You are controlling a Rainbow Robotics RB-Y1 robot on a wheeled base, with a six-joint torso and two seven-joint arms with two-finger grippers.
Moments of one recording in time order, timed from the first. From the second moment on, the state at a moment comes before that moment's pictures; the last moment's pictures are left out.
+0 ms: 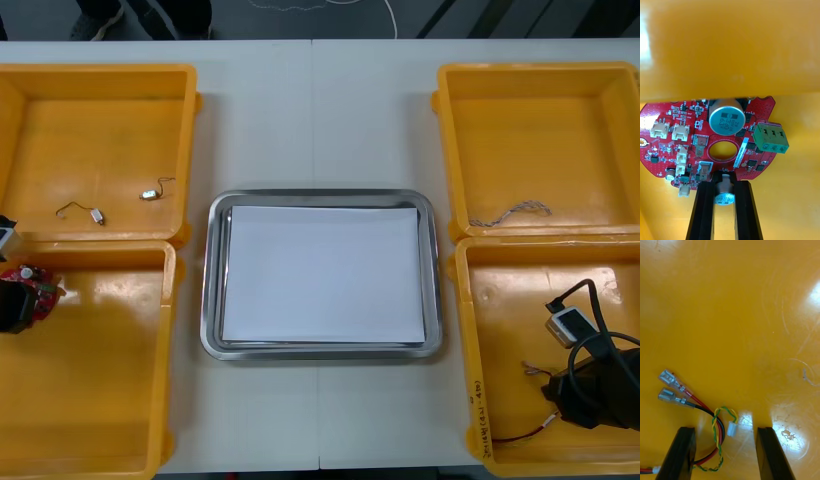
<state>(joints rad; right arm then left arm) 0.29 -0.68 0.00 -2.10 -0.66 1.30 1.77 -0.06 0.76 0.21 -1.77 0.72 1.55 -1.61</state>
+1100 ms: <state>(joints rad) 0.23 -0.68 -0.03 -2.09 -0.66 1.36 1.67 0.14 0.75 0.29 -2.10 0.76 1.67 -1.61</state>
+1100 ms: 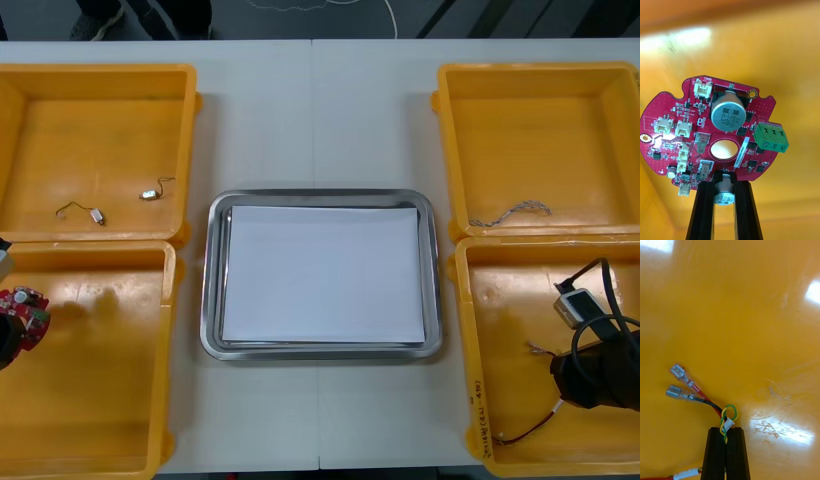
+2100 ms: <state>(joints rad) 0.05 -0.68 -0.01 -1.97 -0.66 1.34 1.65 0.21 0.62 0.27 -2.17 0.68 1.68 -1.61</state>
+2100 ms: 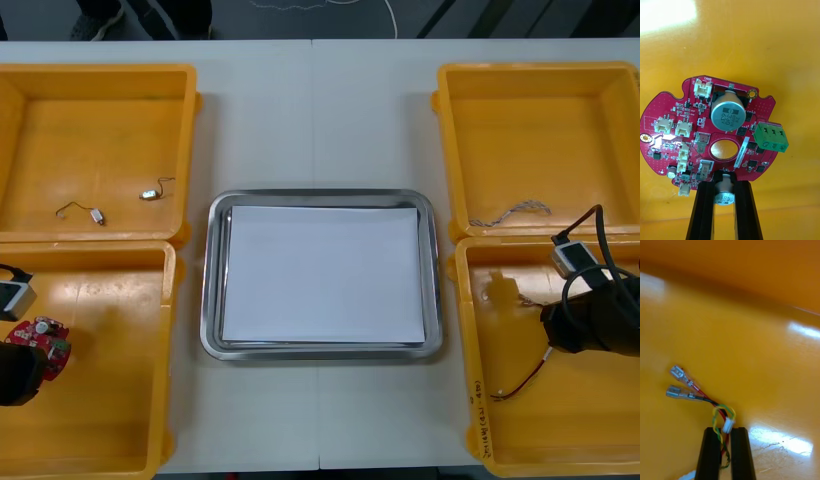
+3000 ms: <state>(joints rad) 0.04 -0.80 -0.03 -2.03 -0.81 1.54 1.33 0.21 0.56 0.27 -2.14 0.61 1.68 -1.74</state>
